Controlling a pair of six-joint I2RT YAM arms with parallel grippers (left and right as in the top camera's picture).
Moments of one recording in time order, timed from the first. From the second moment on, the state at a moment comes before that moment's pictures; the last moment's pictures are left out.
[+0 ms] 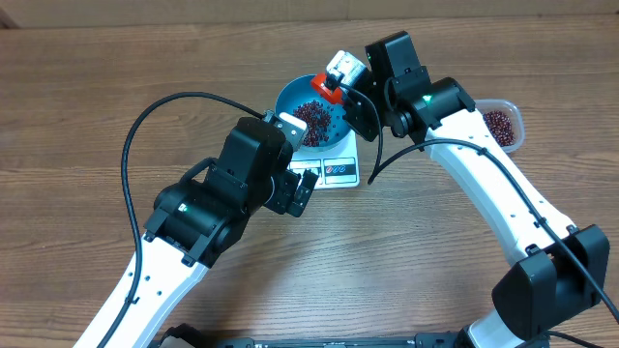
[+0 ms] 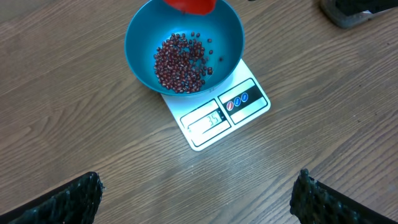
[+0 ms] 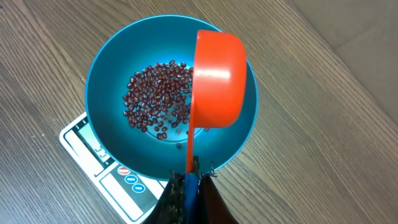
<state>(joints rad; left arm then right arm) -0.57 1.23 1.26 -0.89 -0.10 -0.05 0.43 1.76 1.60 -0.77 -0.13 -0.49</state>
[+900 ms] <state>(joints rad) -0.57 1.23 1.26 -0.89 -0.10 -0.05 0.22 1.60 1.60 -1.07 0.13 -0.10</state>
